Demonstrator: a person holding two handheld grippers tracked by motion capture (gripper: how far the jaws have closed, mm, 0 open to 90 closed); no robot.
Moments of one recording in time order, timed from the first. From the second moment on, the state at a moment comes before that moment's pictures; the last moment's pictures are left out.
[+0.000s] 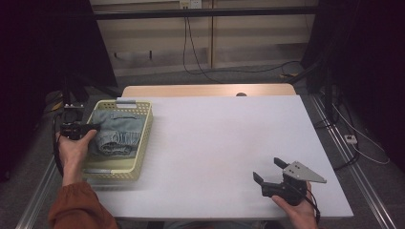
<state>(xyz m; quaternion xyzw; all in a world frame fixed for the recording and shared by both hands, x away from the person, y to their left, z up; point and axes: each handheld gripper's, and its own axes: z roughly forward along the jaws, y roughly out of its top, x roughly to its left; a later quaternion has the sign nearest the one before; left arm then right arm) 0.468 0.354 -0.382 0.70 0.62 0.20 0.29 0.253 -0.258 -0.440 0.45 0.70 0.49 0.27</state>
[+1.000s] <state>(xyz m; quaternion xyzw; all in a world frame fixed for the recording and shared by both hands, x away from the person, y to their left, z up) 0.483 0.341 -0.404 0.74 0.60 0.21 0.23 0.254 -0.257 -0.441 0.44 0.70 0.48 0.27</state>
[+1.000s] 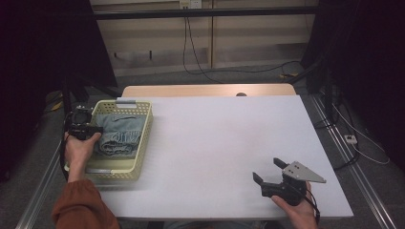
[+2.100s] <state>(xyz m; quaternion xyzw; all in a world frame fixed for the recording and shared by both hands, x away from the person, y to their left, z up) 0.476 0.342 -0.393 0.74 0.57 0.22 0.28 0.254 -0.259 -0.442 0.45 0.70 0.48 0.27</state>
